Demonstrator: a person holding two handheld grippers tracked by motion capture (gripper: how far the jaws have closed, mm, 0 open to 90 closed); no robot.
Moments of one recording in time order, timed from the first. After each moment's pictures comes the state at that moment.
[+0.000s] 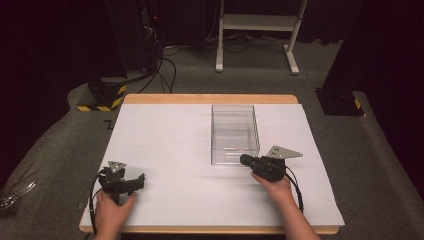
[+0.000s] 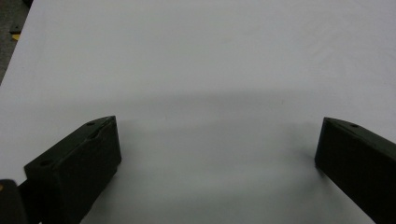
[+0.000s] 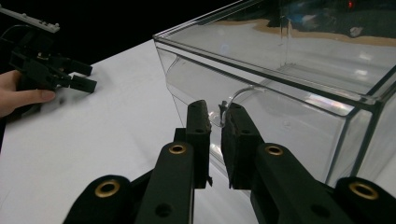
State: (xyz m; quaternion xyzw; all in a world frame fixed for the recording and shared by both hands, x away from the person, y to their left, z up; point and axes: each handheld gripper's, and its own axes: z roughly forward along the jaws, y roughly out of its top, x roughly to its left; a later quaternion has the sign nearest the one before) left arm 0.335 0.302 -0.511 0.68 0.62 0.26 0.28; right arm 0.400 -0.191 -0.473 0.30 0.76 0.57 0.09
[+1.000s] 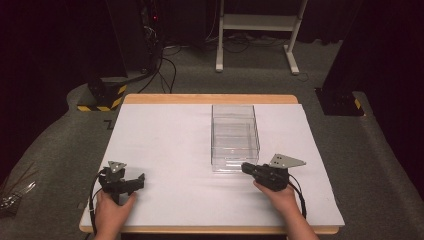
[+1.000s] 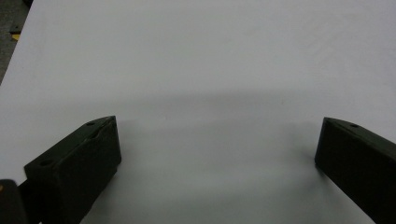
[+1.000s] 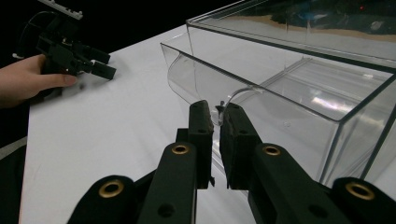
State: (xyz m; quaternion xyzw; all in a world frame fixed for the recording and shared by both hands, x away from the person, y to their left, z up) left arm 0.335 0.302 -0.511 0.68 0.62 0.26 0.28; right arm 0.375 -0.196 -0.473 0.28 0.77 0.57 0.08
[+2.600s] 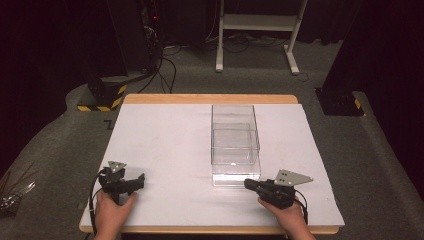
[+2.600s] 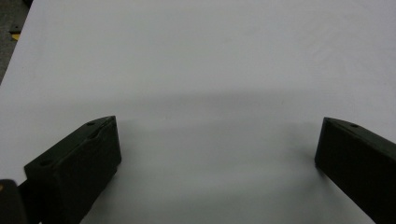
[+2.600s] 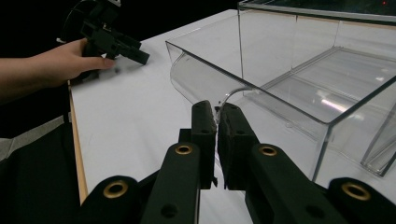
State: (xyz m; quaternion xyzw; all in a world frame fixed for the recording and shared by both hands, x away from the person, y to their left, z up) left arm 0.335 0.302 -0.511 0.68 0.62 0.26 0.28; right arm 0.329 -0.206 -0.472 0.25 0.78 0.57 0.07
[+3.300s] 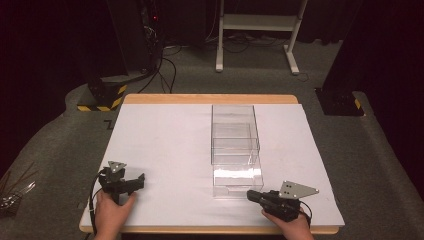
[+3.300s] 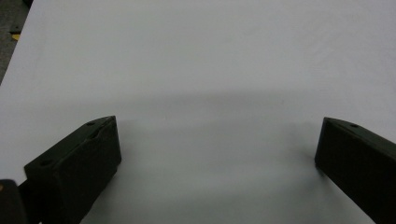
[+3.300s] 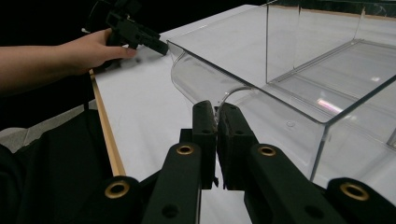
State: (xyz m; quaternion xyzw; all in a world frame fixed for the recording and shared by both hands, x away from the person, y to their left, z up) left arm 0.335 0.302 -0.511 0.68 0.62 0.26 0.28; right arm 0.300 -0.214 -0.473 0.24 0.79 0.57 0.06
